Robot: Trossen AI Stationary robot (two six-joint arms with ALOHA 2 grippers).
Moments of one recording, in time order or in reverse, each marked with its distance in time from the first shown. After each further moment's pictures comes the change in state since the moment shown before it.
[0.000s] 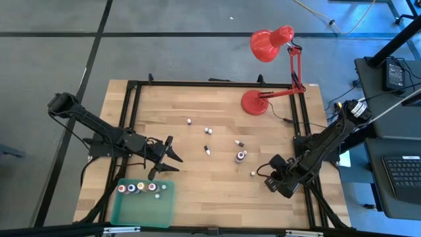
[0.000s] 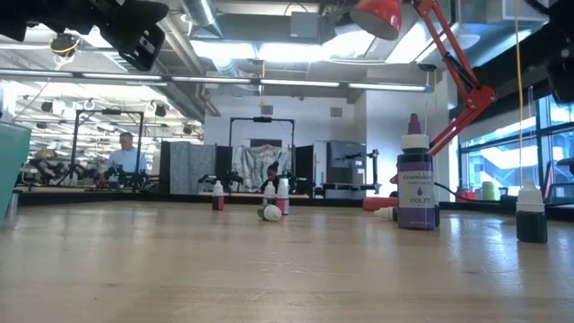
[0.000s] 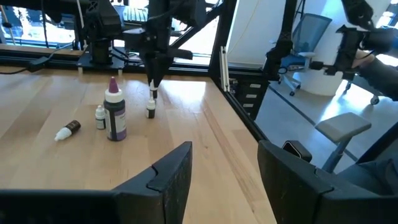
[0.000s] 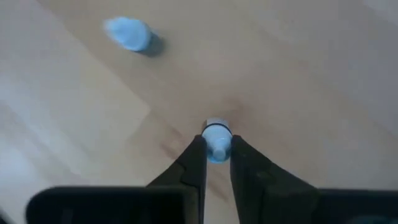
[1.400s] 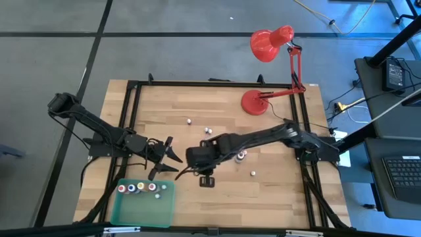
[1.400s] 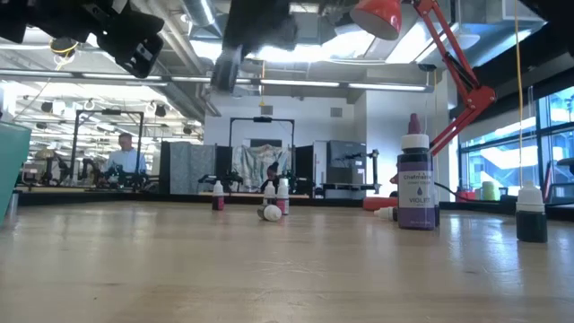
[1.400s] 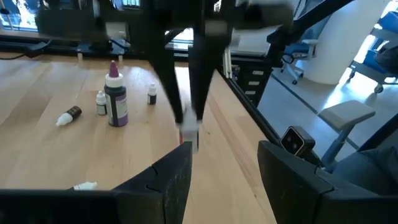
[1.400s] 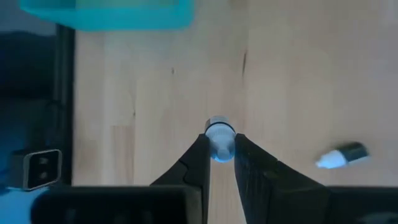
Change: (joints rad) left arm 0.000 0.000 0.000 -0.054 0.005 -0.003; right arm -0.589 0.917 1.550 -0.397 -0.342 -1.454
